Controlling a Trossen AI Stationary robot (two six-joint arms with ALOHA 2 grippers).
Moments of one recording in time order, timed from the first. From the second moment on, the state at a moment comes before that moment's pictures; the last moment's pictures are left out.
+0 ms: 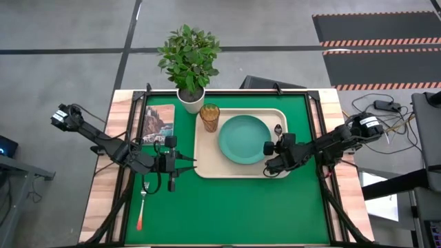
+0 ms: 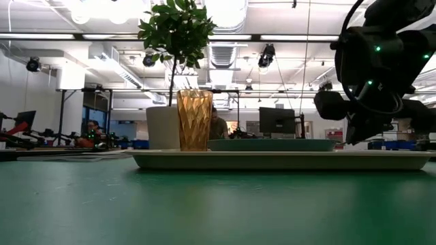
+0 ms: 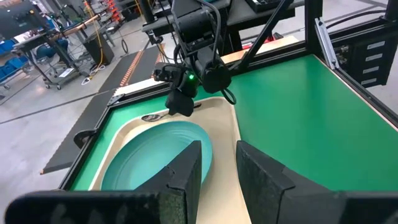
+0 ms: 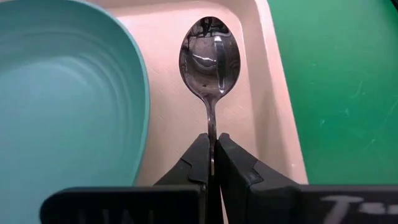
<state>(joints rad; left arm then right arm) -0.51 1.02 0.78 -0.06 -0.58 0.11 0.23 1.54 0.66 -0.82 0.75 1.89</state>
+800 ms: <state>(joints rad) -0.51 1.02 0.78 -0.06 -0.58 0.11 0.23 1.53 0.58 -0.70 0.75 1.86</state>
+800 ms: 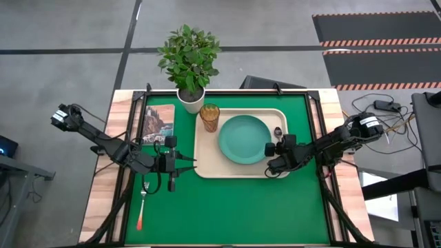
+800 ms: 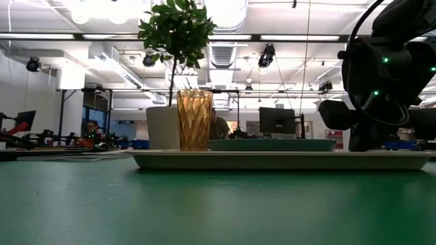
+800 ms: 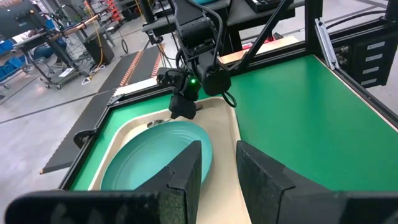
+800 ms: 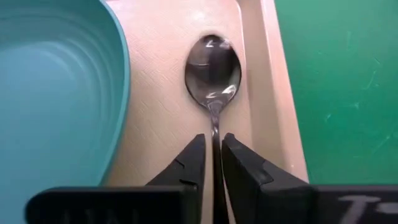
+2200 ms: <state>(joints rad) -0.51 1.06 0.76 -0.06 -0.62 -0.31 0.64 1.27 0.73 -0.39 0.93 0.65</state>
